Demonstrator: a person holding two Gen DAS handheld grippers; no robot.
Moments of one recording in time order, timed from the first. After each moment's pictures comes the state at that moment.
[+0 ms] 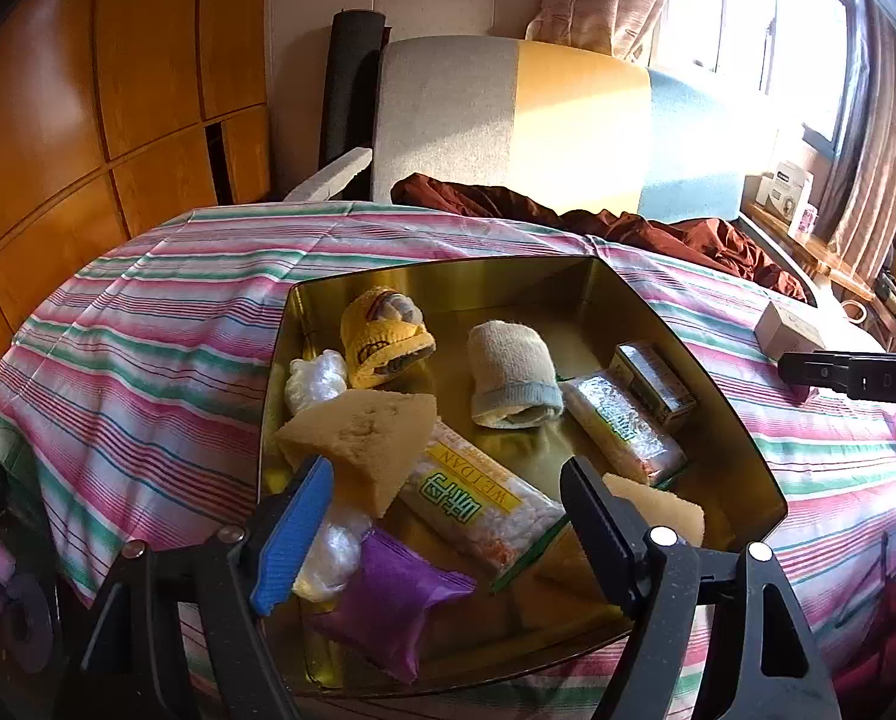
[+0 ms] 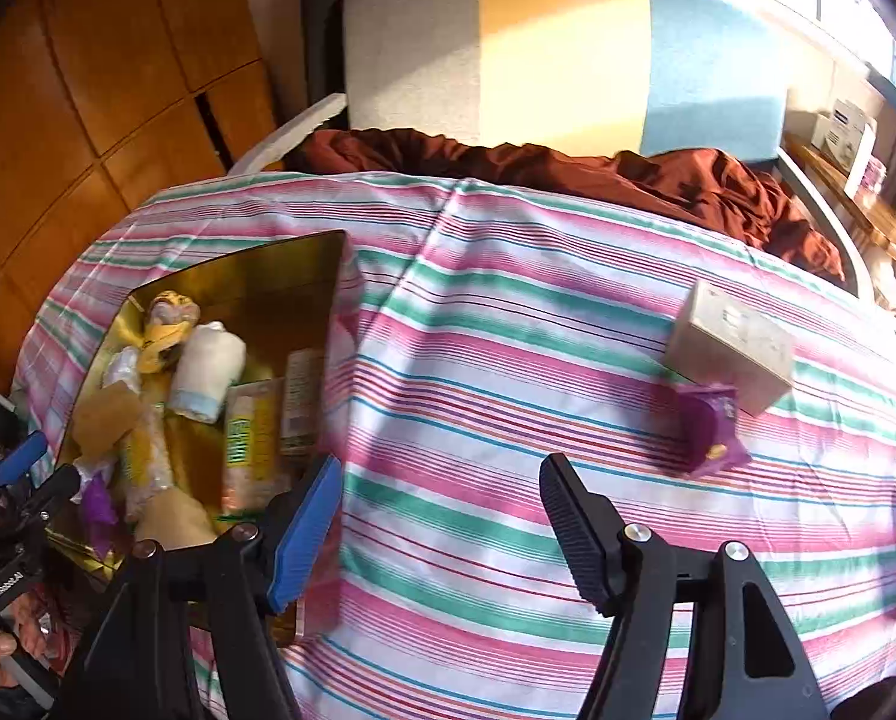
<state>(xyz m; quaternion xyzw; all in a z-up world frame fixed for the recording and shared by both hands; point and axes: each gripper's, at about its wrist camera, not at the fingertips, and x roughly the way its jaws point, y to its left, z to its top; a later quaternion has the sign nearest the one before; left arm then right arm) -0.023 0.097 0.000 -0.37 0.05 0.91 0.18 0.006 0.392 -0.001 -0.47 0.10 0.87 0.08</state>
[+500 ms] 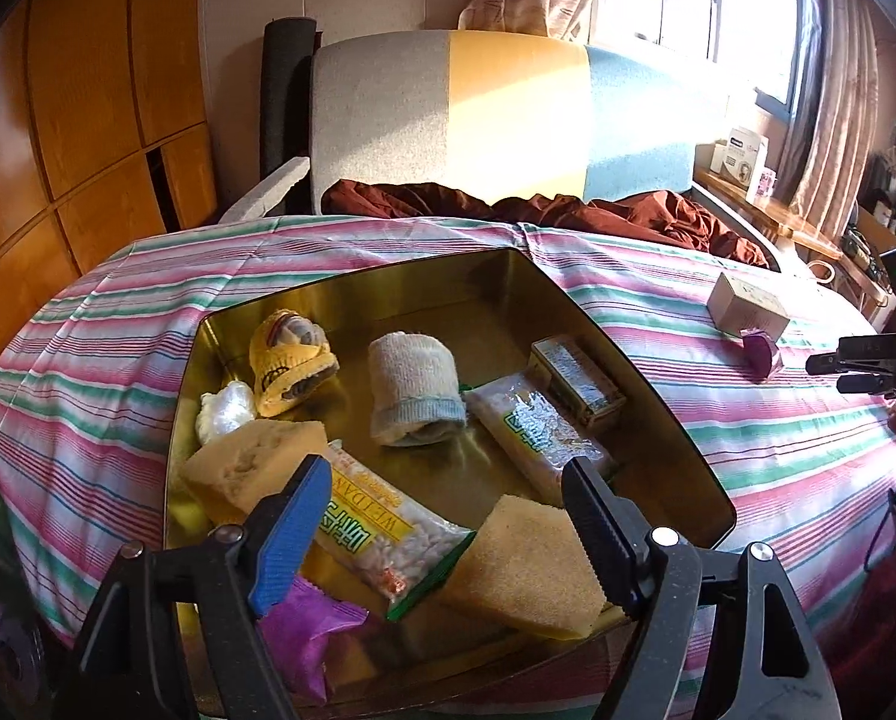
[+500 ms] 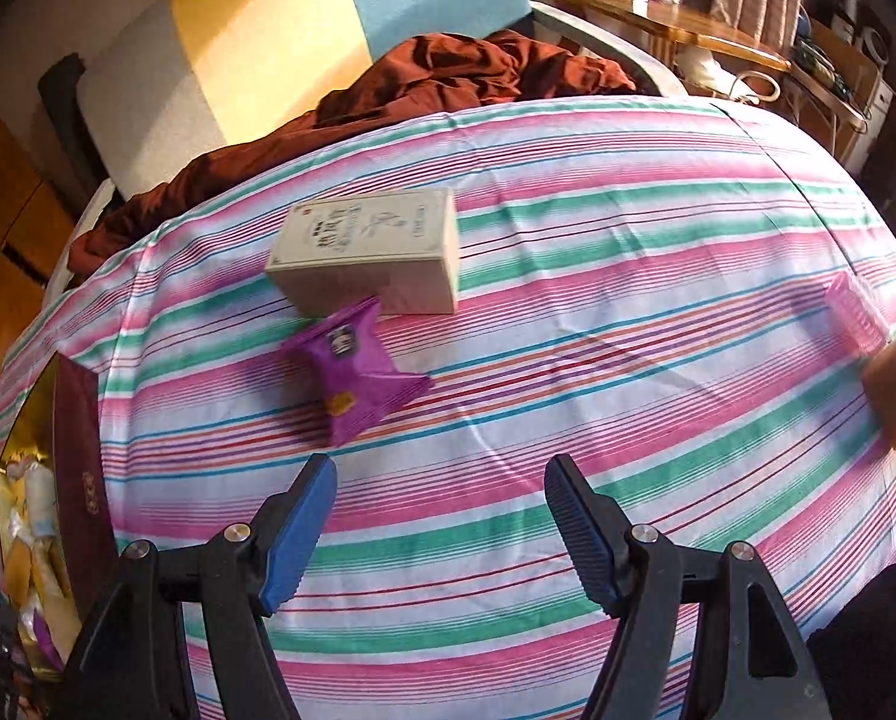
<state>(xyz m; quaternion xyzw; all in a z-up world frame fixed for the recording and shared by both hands) -0.018 0.150 0.003 -0.37 0.08 0.90 0.23 0.064 0.560 -0.040 -0.48 0.26 0.79 0.26</state>
